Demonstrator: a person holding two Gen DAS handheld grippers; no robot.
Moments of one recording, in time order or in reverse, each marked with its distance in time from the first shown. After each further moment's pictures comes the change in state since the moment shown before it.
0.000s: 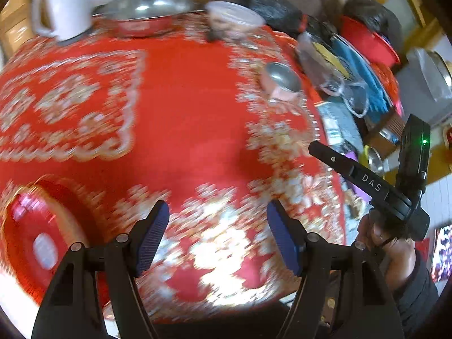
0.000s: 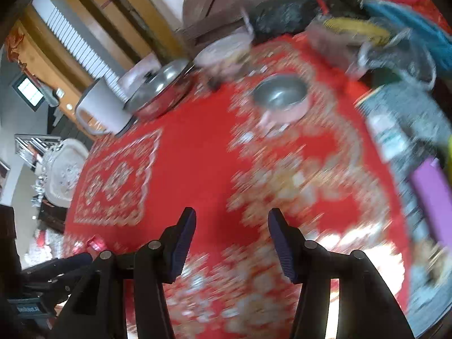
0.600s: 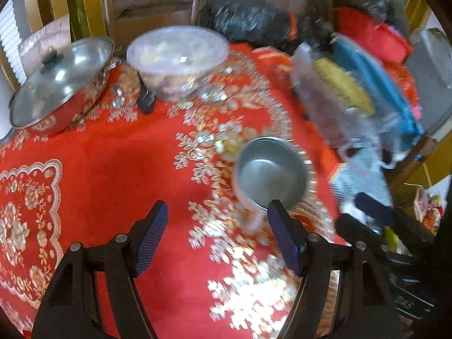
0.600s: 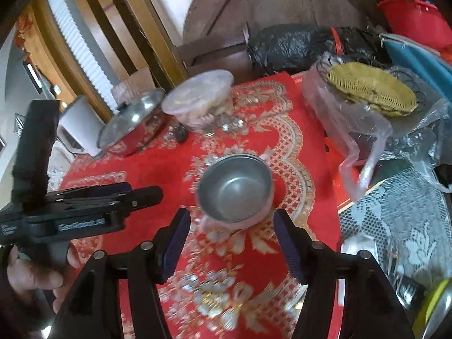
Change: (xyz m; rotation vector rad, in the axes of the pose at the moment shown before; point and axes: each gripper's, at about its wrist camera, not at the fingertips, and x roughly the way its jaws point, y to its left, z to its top) left arm 0.149 -0.081 0.188 0.138 -0.061 0.082; right arm 0.060 -0.072 0.125 -0.132 -0.058 -0.009
